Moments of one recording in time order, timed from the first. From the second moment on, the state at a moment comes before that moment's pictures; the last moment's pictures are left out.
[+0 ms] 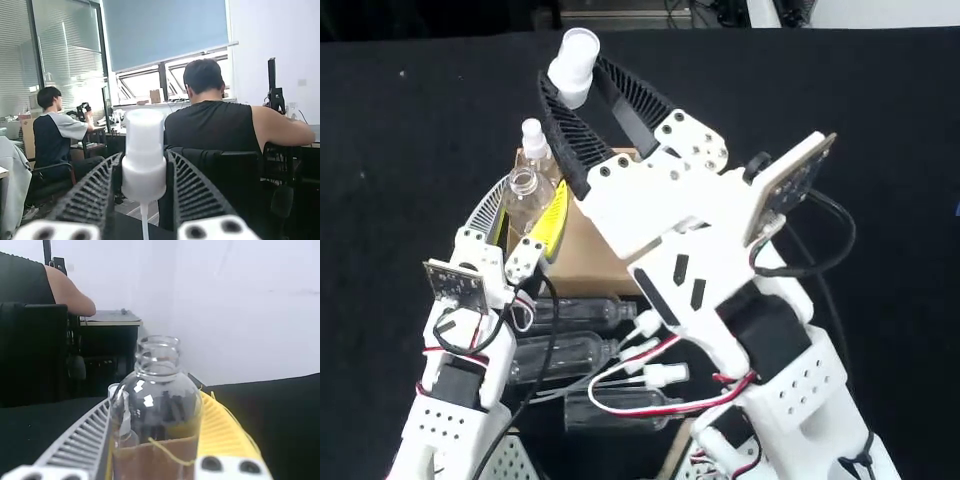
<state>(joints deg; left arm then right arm) 8.4 -91.0 96.5 -6.5 0.6 -36.4 -50.4 26.2 16.4 -8.3</state>
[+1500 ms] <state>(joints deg) 8.4 -90.9 96.5 -6.4 0.7 -41.4 -43.7 26.2 22.5 -8.4</state>
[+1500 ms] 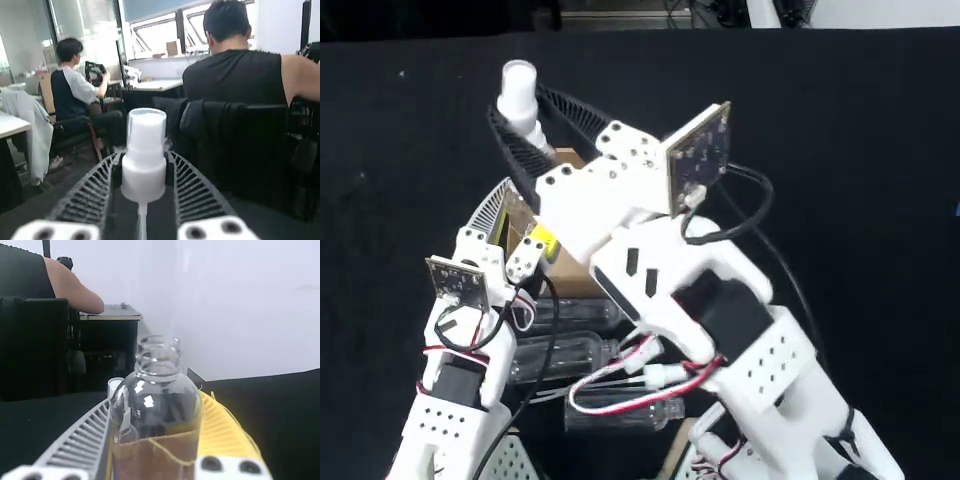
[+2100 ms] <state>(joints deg) 8.4 -91.3 96.5 -6.5 0.6 -37.9 -44.3 27.8 15.4 -8.4</state>
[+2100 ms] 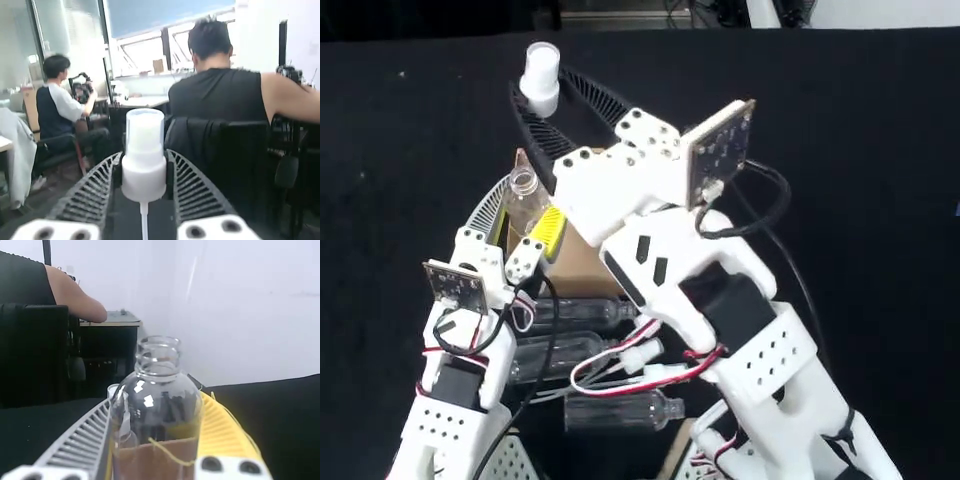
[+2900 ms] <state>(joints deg) 8.4 -91.3 96.5 -6.5 0.6 -37.7 -50.6 29.0 13.5 -8.6</state>
